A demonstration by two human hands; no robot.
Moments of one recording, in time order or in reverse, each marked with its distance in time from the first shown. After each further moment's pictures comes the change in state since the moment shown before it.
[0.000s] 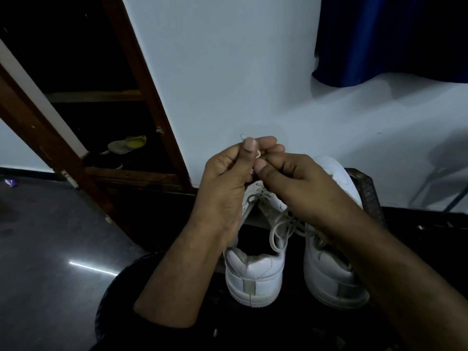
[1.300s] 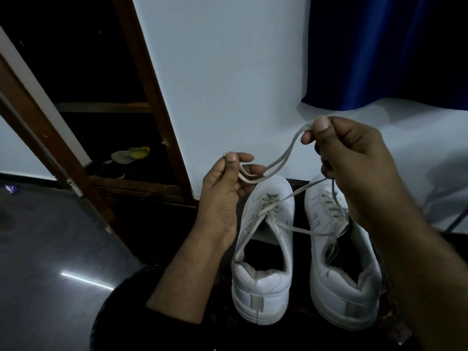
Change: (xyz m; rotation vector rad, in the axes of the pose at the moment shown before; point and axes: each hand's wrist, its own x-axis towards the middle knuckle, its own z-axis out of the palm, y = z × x) left_hand 0.015 -0.002 -0.019 0.035 0.172 0.003; right_hand 0.012 -0.024 -0.039 0.030 0.390 -0.124
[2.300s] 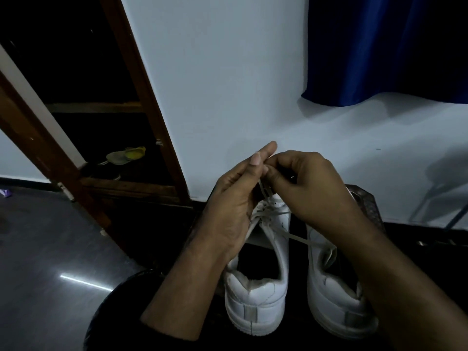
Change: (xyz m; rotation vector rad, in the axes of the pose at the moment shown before) left_hand -0.001 -0.008 0.016 -0.160 -0.294 -0.078; right_hand -0.004 0.026 0.025 -0.386 -0.221 -0.028
